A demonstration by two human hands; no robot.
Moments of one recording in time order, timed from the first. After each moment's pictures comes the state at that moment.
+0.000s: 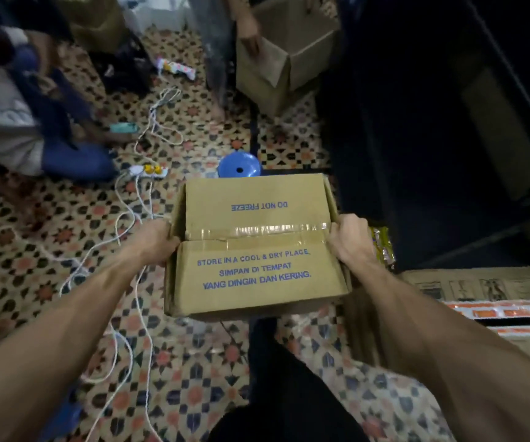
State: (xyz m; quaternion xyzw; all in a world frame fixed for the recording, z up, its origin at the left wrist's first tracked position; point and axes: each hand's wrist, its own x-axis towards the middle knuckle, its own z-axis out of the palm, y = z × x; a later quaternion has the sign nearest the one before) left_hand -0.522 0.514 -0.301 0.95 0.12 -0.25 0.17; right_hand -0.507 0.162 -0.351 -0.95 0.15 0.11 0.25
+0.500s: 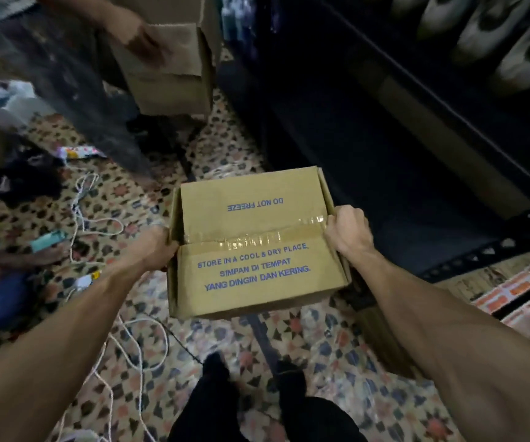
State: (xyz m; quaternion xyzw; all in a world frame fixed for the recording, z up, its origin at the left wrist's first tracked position) left_hand -0.238 0.479 -0.283 0.96 -0.06 -0.26 0.12; right_hand -0.355 0.148 -0.316 -0.91 0.32 0.03 0.26
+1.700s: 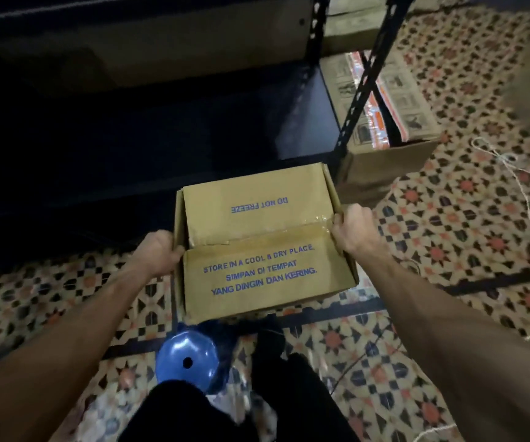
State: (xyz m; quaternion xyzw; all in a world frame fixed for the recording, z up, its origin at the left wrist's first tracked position) left_hand -0.018 0.240 -0.404 0.73 -0.60 -0.30 -0.10; right_hand -0.380 0.251 -0.423 -0.52 0.80 -0.09 0.28
